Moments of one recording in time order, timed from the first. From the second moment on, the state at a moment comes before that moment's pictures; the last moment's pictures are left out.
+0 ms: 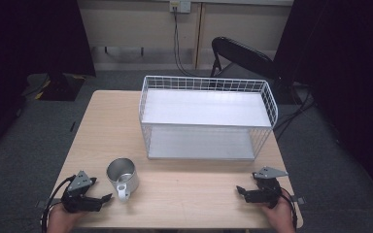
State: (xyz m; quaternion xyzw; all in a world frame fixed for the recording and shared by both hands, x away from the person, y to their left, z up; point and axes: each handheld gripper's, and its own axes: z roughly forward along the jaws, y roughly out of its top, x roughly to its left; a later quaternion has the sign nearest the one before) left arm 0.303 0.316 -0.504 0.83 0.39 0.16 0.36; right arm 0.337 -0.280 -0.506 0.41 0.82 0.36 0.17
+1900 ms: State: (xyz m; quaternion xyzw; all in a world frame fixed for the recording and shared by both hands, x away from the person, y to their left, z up) left arm 0.327 0.293 -0.419 0.77 0.44 0.17 0.43; right arm 0.336 -0.282 -0.506 0.40 0.82 0.36 0.17
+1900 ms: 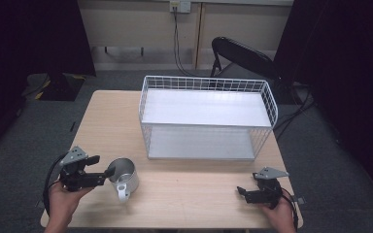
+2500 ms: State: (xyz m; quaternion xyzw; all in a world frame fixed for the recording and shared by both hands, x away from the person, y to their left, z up) left arm 0.329 0.284 -0.437 0.75 0.45 0.19 0.44; right arm 0.336 -0.282 -0.506 0.40 0.82 0.36 0.17
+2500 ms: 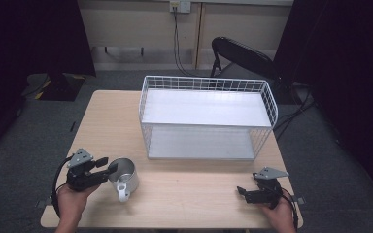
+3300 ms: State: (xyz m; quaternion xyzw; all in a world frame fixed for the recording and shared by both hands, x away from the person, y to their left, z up) left arm 0.332 0.269 -0.443 0.77 0.43 0.20 0.43; right arm 0.336 -0.282 -0.506 0.40 0.82 0.36 0.17
